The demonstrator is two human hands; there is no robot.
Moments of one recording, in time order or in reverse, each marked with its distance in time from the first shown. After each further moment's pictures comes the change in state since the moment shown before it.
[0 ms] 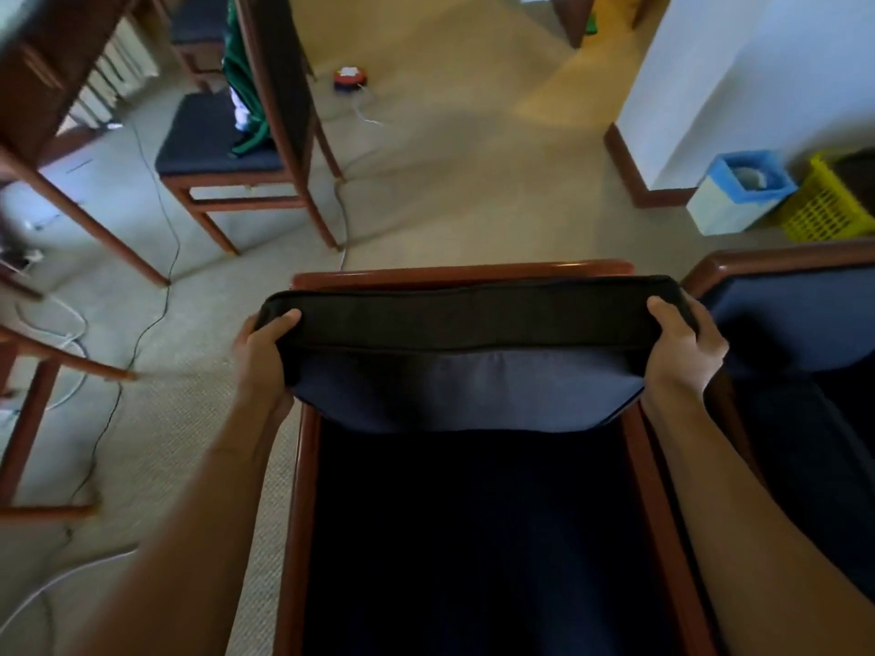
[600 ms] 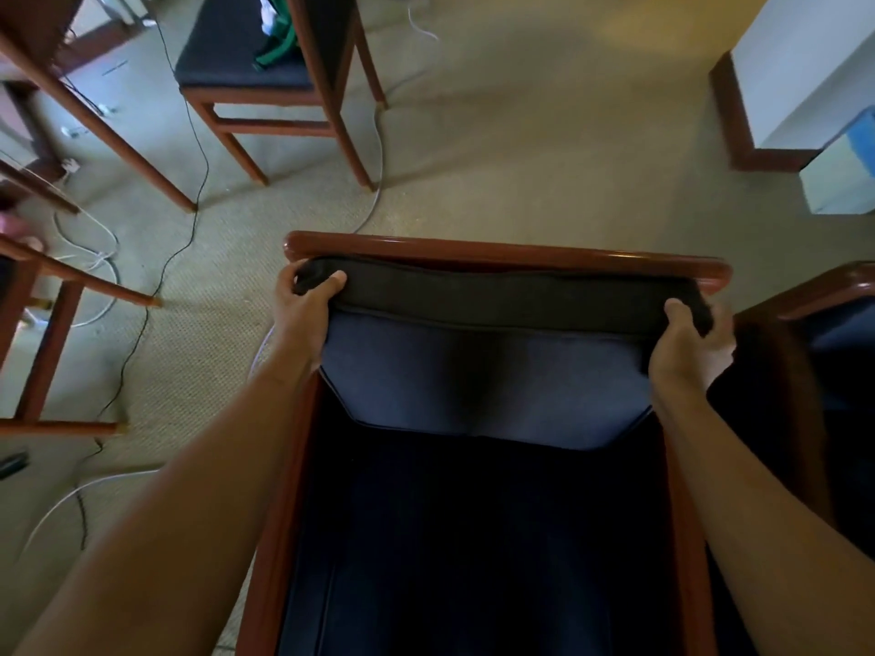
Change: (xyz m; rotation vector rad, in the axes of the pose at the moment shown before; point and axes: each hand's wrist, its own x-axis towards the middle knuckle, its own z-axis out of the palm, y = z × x) left_hand 0.080 -0.071 0.050 0.279 0.155 0.081; right_hand 0.093 0.106 0.079 -0.246 -0.043 0.055
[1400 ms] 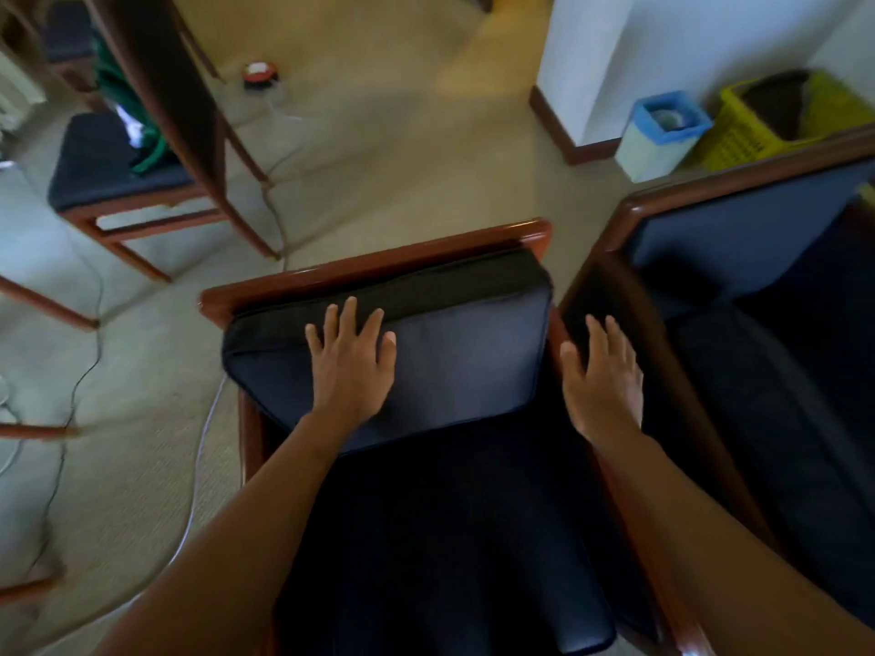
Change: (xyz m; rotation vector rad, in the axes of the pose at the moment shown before) left_hand -0.167 0.020 0.052 1.098 -0.517 0.798; right_hand -0.108 0.030 -0.153 -0.750 -0.175 -0.283
